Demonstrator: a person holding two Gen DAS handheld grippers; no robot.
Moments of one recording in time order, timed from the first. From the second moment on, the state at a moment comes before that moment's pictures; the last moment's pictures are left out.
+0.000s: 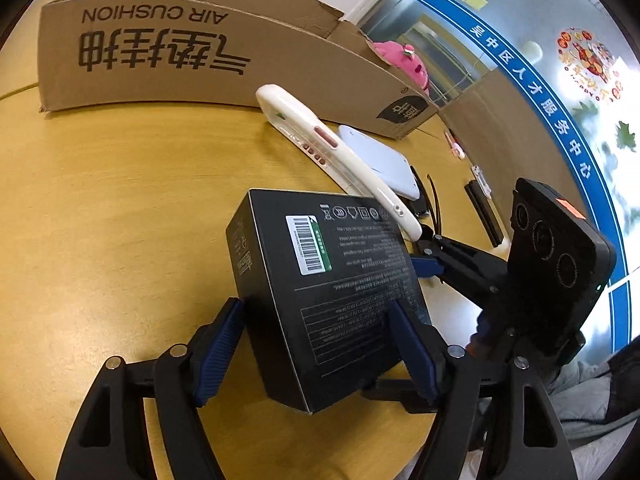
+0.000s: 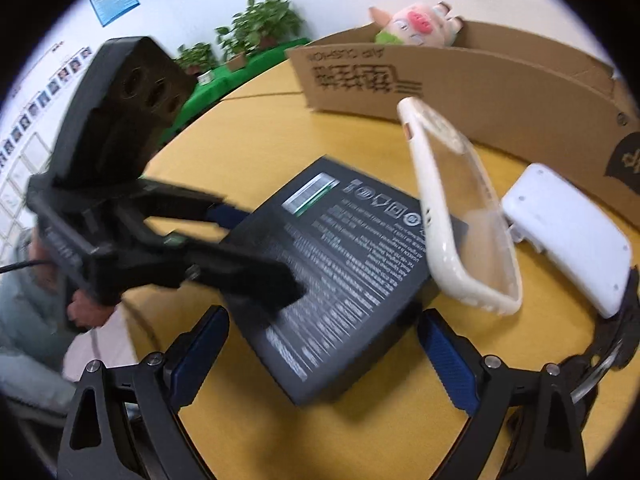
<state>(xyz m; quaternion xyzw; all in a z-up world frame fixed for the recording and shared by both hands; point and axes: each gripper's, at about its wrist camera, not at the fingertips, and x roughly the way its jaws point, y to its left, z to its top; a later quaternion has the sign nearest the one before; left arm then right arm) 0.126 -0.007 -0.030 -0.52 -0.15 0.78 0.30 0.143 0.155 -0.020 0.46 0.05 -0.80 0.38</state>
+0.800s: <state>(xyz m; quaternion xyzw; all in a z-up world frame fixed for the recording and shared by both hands) 0.128 -0.020 0.130 -0.33 -0.07 0.90 0.27 0.137 0.121 0.107 0.25 0.15 -0.89 0.34</state>
